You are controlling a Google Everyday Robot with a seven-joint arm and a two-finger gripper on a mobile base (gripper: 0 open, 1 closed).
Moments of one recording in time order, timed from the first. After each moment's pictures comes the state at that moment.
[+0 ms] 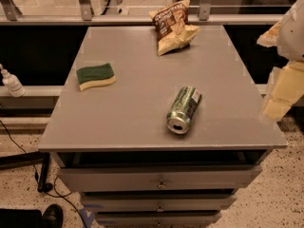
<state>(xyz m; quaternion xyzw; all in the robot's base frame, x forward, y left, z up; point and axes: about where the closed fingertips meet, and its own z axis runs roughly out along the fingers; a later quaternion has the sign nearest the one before) 0.438 -0.216 0.978 -0.60 0.78 -0.04 0.16</state>
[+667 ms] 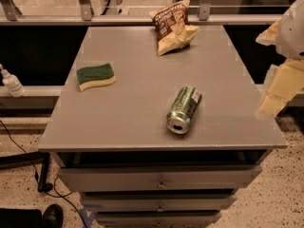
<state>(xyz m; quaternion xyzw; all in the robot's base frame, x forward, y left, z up) 0.447 -0.217 0.976 -0.59 0.78 -0.03 0.18</state>
